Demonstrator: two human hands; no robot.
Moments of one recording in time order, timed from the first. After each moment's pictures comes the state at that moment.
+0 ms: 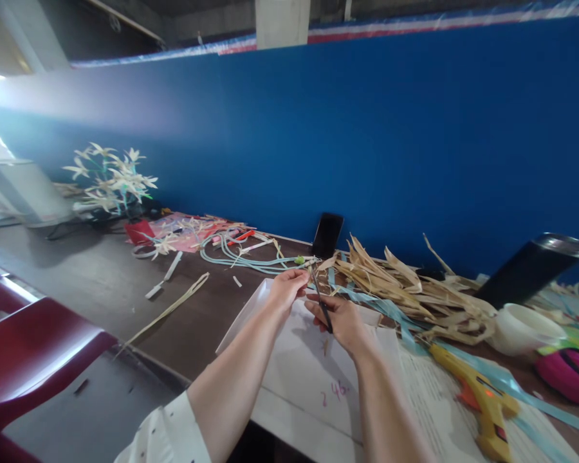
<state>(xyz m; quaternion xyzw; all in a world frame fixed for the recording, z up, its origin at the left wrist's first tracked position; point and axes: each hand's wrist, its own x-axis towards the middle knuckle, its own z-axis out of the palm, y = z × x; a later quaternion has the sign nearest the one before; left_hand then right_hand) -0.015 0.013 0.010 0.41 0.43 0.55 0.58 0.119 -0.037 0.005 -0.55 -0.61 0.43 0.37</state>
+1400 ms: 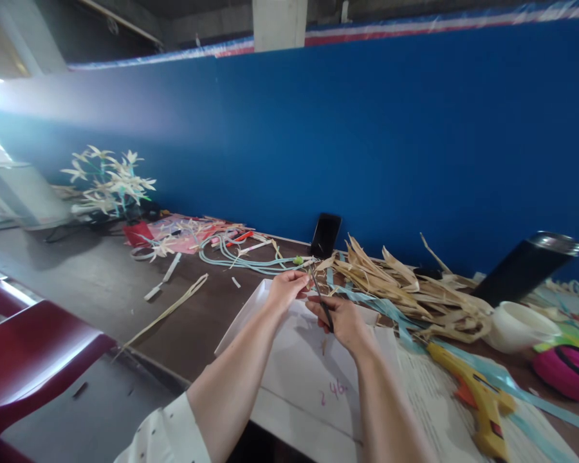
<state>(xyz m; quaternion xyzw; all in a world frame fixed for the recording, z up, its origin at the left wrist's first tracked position) -0.017 0.011 0.013 0.45 0.45 0.52 0.58 0.123 -0.038 0.012 -0.56 -0.63 0.41 0.35</state>
